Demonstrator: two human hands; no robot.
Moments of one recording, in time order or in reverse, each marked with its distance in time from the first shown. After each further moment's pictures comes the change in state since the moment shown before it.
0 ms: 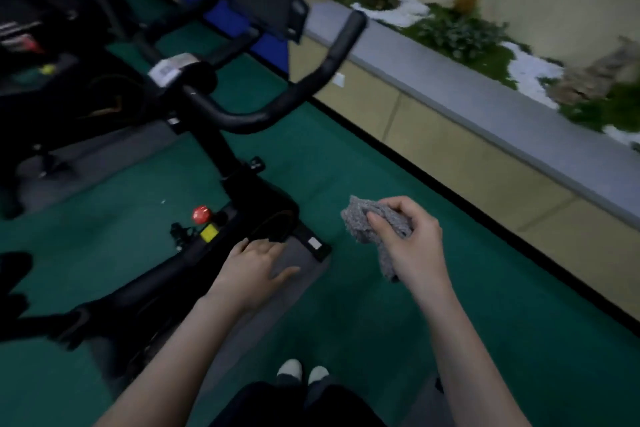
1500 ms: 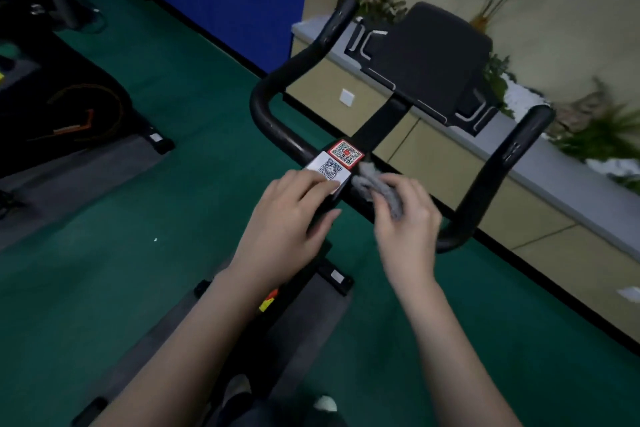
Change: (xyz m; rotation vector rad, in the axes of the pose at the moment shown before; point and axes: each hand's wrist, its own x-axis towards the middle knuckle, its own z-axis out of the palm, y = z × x) left_hand 0.120 -0.266 -0.186 -0.336 0.677 0.459; right_hand 0.161 -0.119 0.324 -0.500 0.377 -0.328
